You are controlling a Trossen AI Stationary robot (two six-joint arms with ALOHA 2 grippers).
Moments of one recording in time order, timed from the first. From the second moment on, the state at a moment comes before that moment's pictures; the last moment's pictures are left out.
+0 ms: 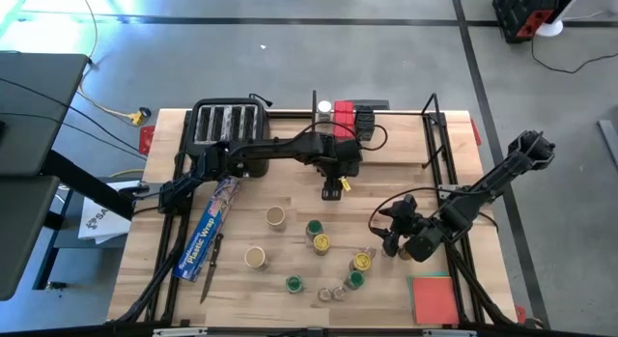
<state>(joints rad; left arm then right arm) 0.14 2.33 2.19 -1.05 -0.03 0.25 0.68 1.17 0.67 -0.49 0.75 1.04</state>
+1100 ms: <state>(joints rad) 0.35 2.24 2.34 -1.22 -0.14 0.27 0.72 1.17 0.67 -0.48 0.80 1.05</state>
